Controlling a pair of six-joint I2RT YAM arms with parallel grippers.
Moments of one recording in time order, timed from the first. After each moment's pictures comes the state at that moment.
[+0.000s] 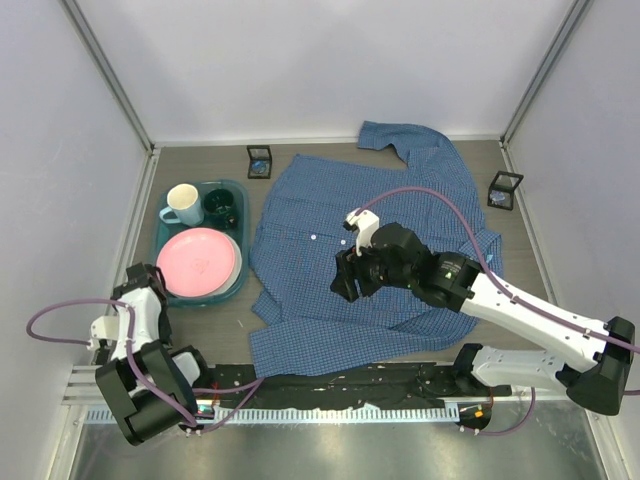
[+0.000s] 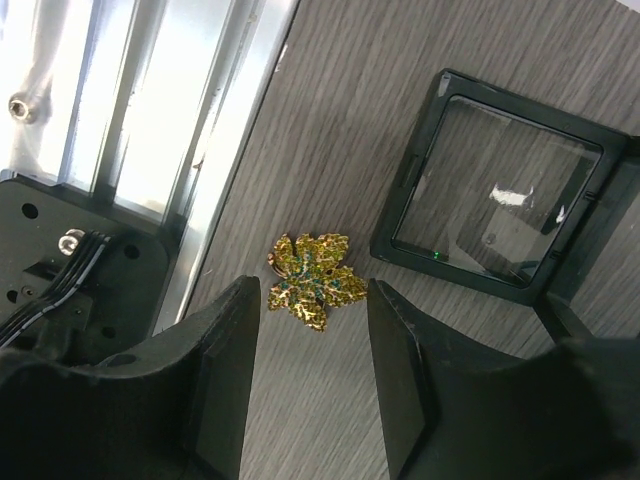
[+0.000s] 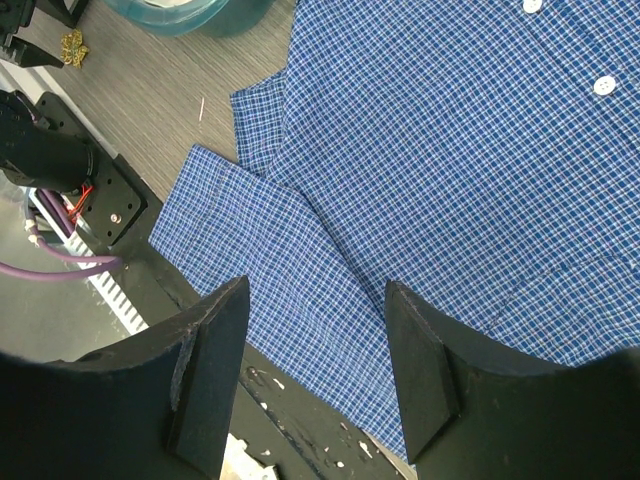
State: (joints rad) left arm 0.49 1.05 0.53 -1.02 -0.55 -1.51; right arm 0.97 1.09 1.01 -0.53 -0.03 0.36
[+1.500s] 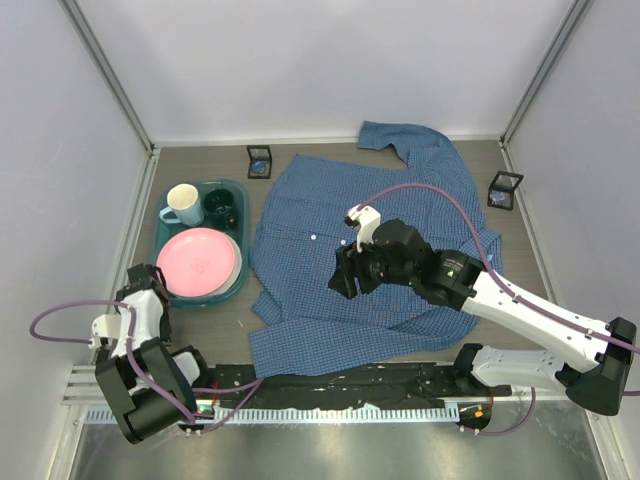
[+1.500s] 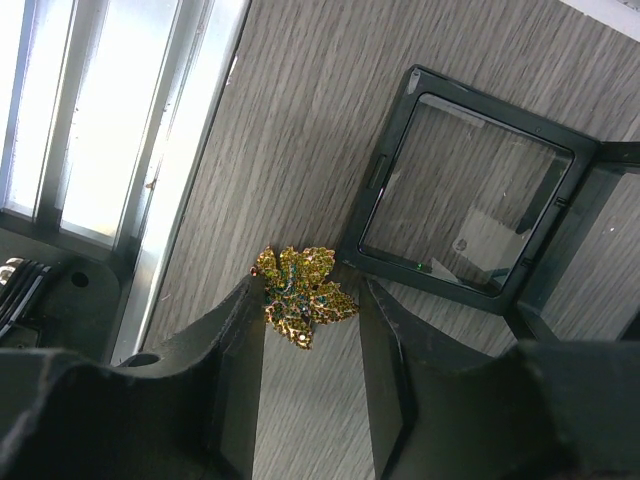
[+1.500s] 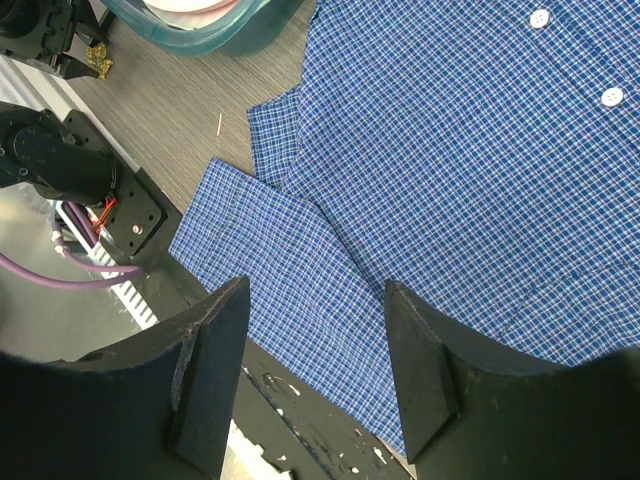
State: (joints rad) left arm 0.49 1.07 0.48 -0.89 -0.56 -1.47; right arm 0.96 1.09 1.04 -0.53 -0.04 0.39
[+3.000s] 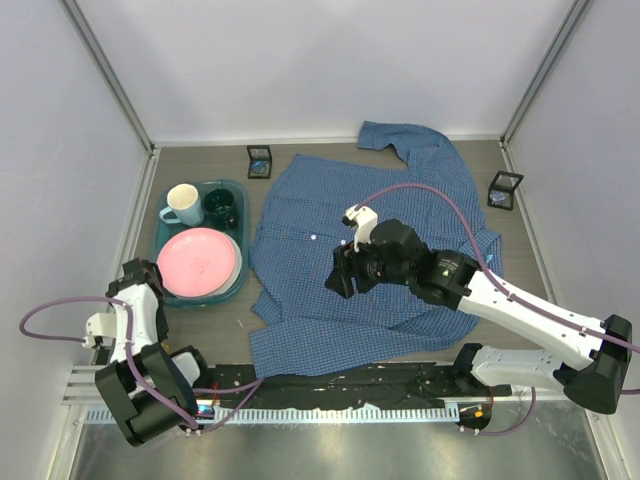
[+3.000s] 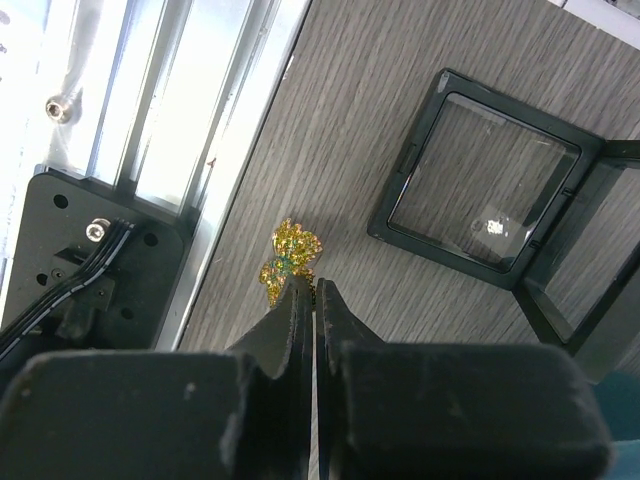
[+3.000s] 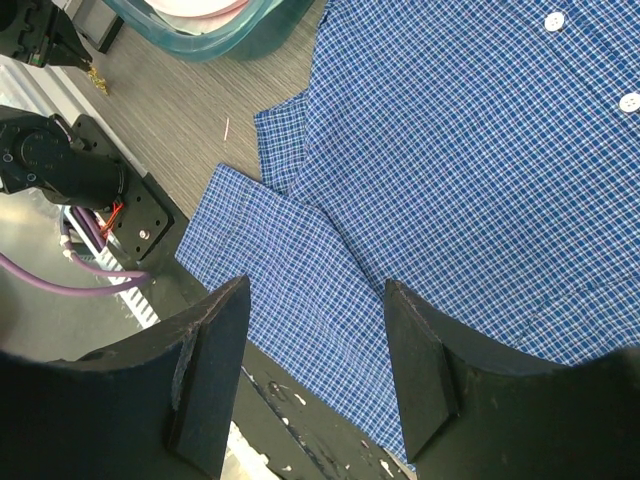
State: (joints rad) left arm 0.49 1.05 0.58 -1.09 -0.55 -1.51; right arm 0.95 1.11 1.02 -0.48 -0.06 0.40
